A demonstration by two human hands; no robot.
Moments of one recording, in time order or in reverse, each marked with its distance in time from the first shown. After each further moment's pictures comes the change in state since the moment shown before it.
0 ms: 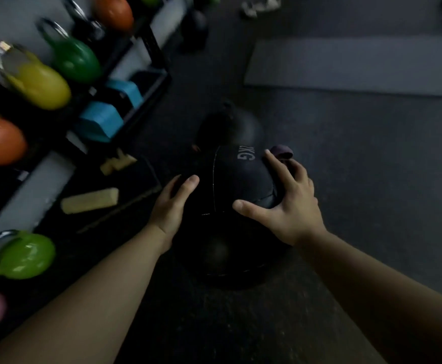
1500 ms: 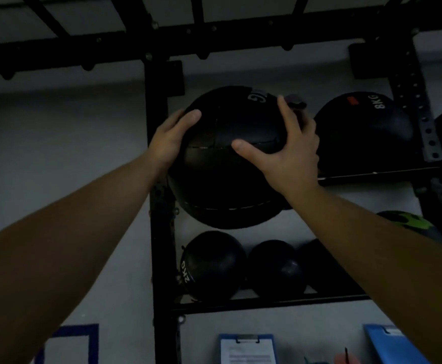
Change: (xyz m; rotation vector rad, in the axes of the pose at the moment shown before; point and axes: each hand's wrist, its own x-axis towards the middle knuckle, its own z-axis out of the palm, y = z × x) left_hand -0.678 0.556 -0.916 0.220 1.244 1.180; right_hand -0.240 -1.235 0.128 0.880 -0.144 -1.406
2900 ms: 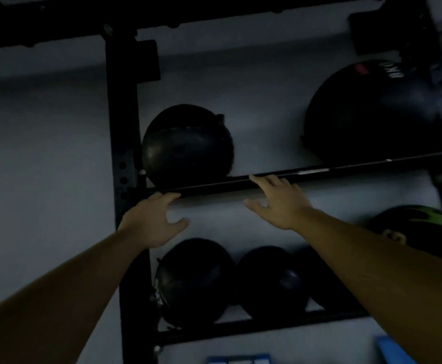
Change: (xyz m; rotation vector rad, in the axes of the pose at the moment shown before) left_hand -0.013 -0.191 0.006 1.118 -0.251 -0.206; right_hand 0.029 0.237 0.087 -0.574 -0.582 -0.070
